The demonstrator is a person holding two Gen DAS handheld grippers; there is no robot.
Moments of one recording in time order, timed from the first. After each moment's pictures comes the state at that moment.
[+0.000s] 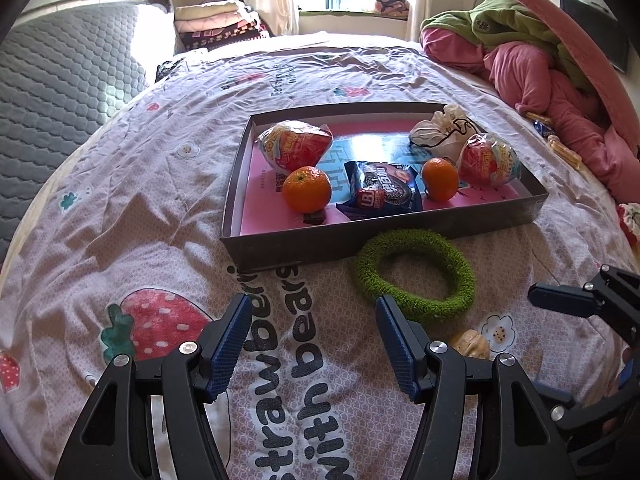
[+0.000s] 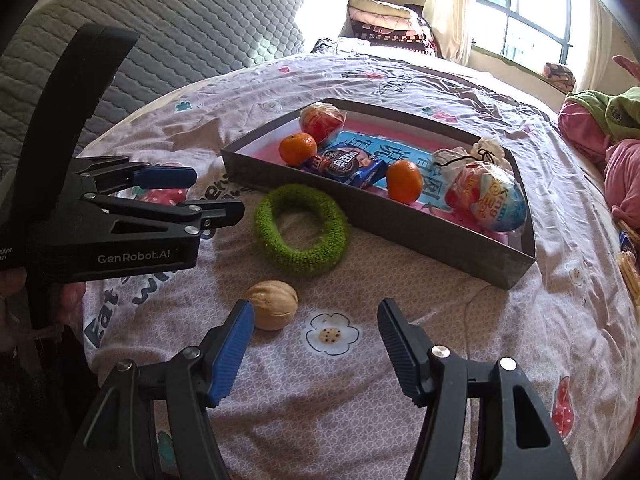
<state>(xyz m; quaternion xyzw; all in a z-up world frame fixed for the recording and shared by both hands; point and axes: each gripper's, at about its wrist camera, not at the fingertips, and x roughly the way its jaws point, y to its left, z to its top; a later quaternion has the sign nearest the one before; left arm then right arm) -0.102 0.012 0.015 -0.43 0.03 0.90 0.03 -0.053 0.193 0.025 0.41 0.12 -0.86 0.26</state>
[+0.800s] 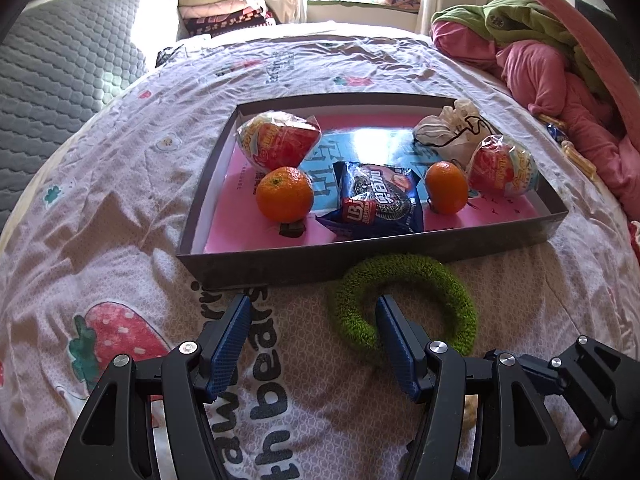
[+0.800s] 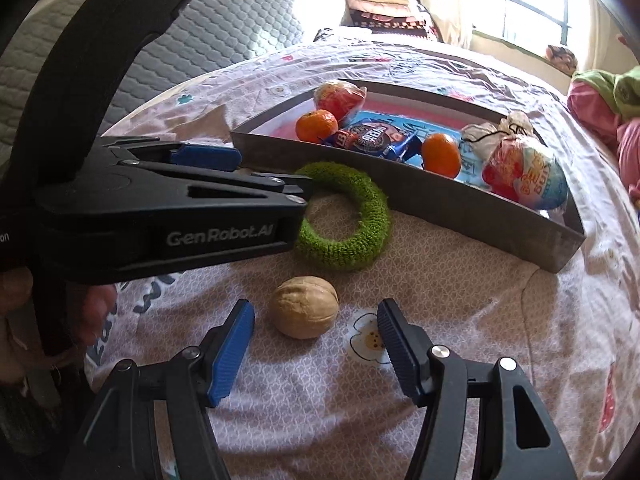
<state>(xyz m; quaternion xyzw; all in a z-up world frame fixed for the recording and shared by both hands) -0.137 0.030 -0.002 -0.45 0.02 0.89 0.02 -0.057 0.172 -0.001 0.43 0.08 -0.86 0.26</state>
